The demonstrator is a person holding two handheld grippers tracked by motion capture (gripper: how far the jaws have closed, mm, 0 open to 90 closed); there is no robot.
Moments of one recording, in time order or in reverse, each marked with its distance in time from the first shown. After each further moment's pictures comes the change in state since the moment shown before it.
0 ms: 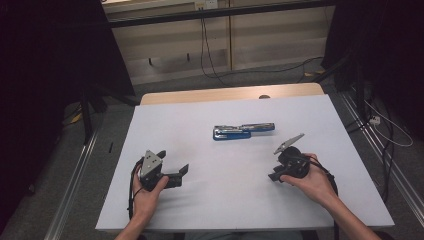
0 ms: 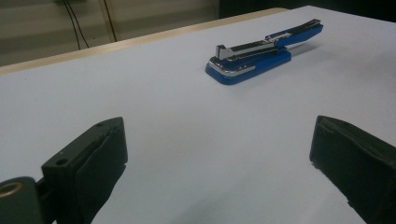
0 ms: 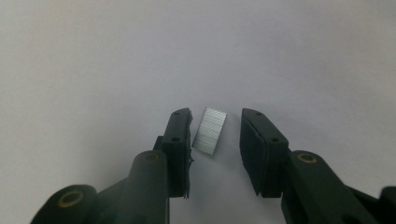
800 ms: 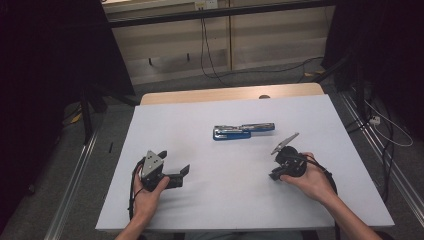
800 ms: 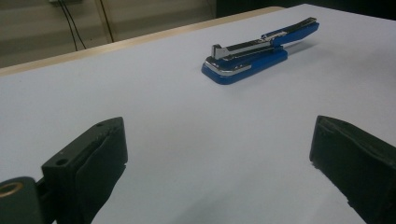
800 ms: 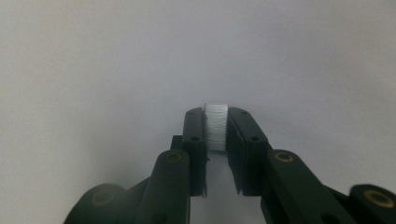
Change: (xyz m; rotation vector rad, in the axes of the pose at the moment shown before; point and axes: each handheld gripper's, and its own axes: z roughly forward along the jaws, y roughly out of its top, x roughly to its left) left arm -0.002 0.001 0.000 -0.005 -0.009 0.007; right arm -0.001 0.005 0.003 0.055 -0.008 -0.026
